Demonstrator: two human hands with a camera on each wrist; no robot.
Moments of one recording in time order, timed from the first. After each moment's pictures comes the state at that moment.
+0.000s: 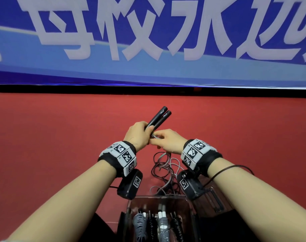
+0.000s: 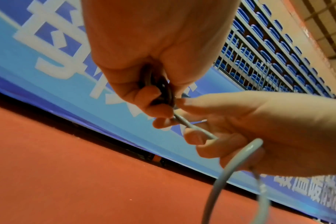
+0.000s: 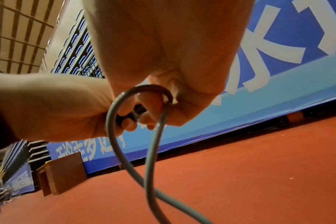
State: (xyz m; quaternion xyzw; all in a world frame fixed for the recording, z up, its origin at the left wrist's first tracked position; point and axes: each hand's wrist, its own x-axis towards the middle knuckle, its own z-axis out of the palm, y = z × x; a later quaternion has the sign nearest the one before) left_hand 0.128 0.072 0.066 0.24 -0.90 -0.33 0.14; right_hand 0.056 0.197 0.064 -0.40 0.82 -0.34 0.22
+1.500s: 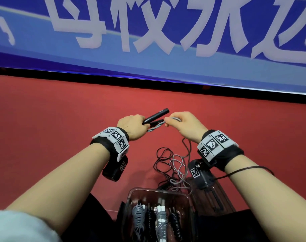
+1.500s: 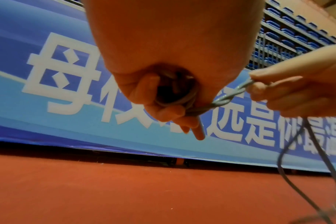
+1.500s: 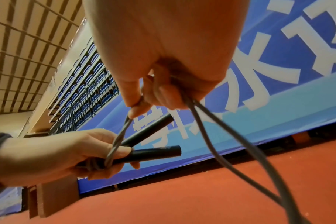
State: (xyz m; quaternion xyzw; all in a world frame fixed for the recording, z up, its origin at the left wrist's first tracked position) left_hand 0.145 0.044 0.076 0.24 -0.96 -0.12 0.04; right_hand 0.040 0.214 0.092 -0.42 0.81 -0.39 0.12
